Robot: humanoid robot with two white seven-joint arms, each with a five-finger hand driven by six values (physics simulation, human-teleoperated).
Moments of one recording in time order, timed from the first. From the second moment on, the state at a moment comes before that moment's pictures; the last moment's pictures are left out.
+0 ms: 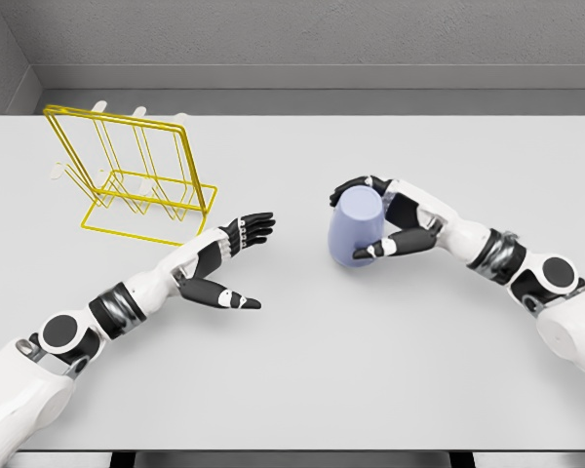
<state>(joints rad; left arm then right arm) -0.24 0.52 -0.62 -1.48 0.57 -0.25 -0.41 -0.56 -0.61 0.89 -1.22 -0.91 -0.49 0.61</state>
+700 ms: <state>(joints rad) -0.24 0.52 -0.60 -1.44 0.56 -0.25 -0.41 -0.56 -0.48 0.95 -1.11 -0.91 -0.48 0.61</state>
